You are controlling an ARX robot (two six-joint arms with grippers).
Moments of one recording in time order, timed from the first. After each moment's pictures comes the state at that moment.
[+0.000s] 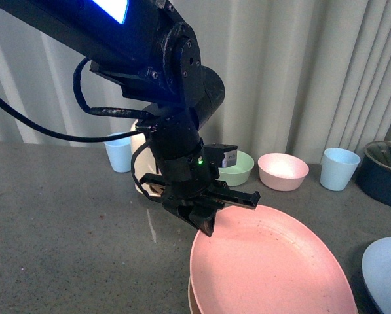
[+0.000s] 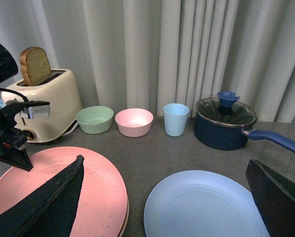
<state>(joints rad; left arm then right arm) -0.45 2.38 1.94 -0.80 0.19 0.10 0.00 0.00 0.01 0.00 0.00 0.00</state>
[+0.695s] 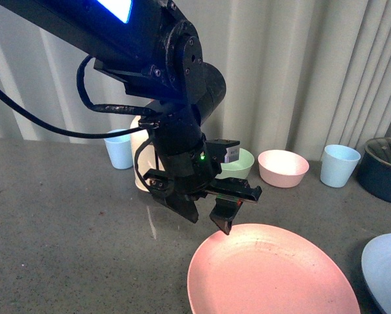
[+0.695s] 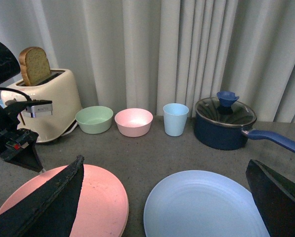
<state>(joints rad) -0.45 2.40 1.97 -0.80 0.20 0.11 0.00 0.00 0.01 0.00 0.00 0.00</state>
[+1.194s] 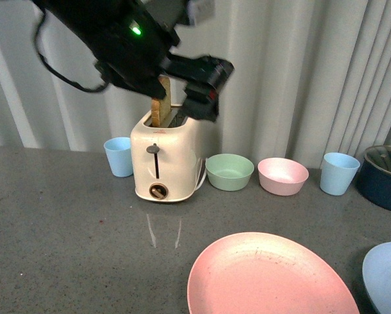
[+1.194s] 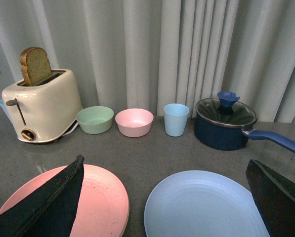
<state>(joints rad) -0.37 1.86 1.56 -0.35 0.15 0.31 0.00 0.00 0.01 0.00 0.00 0.00</state>
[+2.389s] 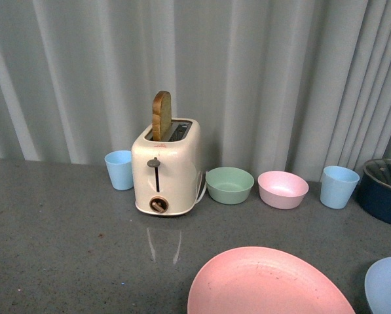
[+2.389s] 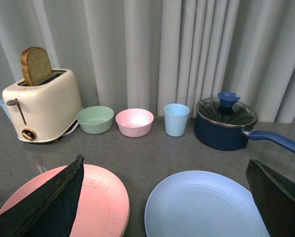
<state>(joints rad) -0.02 0.66 0.14 0.52 0.00 0.00 0.00 0.00 0.01 0.00 0.00 0.00</state>
